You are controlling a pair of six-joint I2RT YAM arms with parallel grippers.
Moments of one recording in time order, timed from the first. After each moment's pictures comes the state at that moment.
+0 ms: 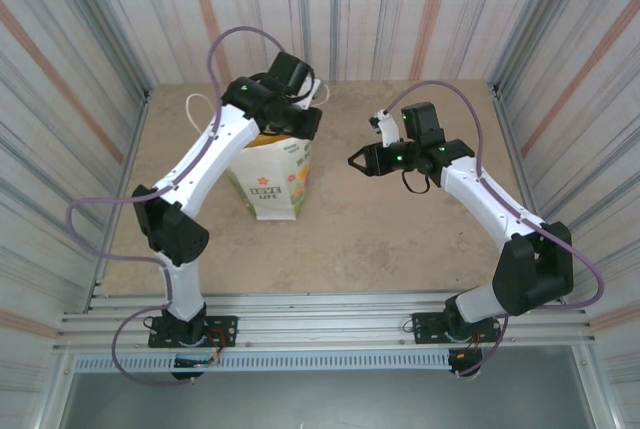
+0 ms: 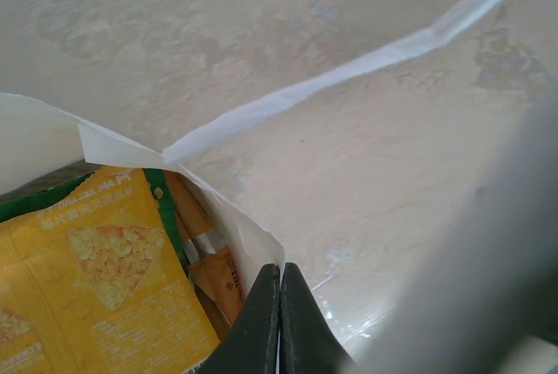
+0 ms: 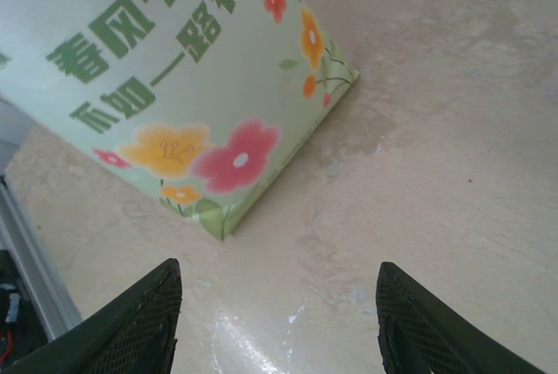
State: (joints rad) left arm -0.62 1.93 2.13 -1.14 0.07 -0.21; right arm 0.35 1.45 1.17 -0.49 -0.52 0.13
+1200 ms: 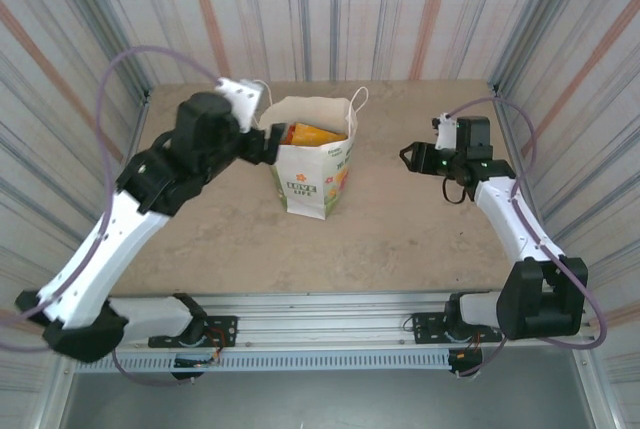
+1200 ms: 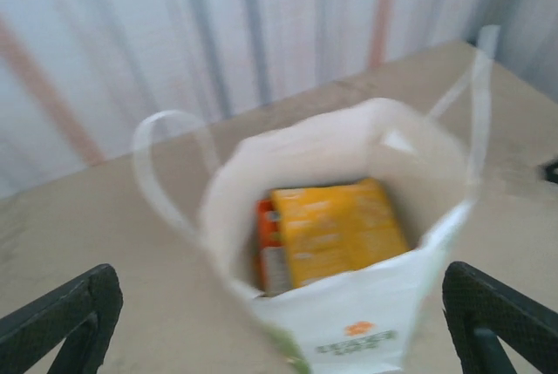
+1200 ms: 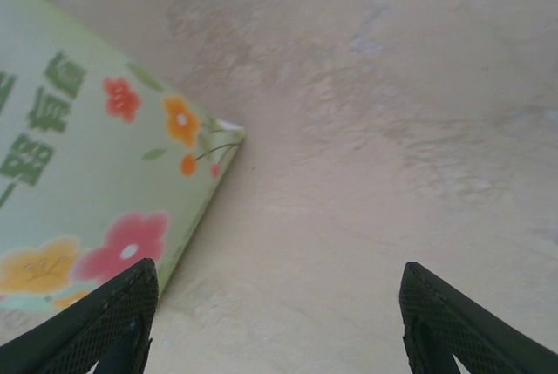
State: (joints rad) left arm -0.66 1.15 1.51 -0.79 -0.29 -0.05; right arm 0.05 1.28 0.96 -0.42 -0.39 0.22
